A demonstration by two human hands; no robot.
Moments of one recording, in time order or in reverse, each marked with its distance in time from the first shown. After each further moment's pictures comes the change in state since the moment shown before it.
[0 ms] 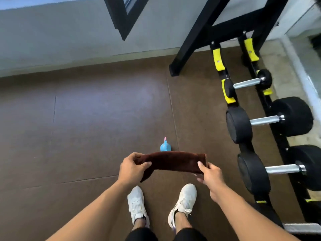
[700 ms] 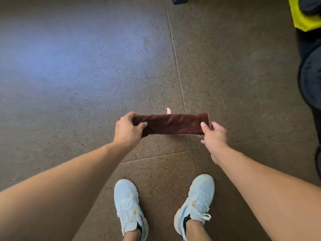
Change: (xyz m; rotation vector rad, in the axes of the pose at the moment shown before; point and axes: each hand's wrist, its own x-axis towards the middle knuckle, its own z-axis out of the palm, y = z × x) left_hand 0.292 -0.118 0.141 0.245 0.065 0.132; right_hand 0.320 0.106 0.132 -0.133 0.205 -0.150
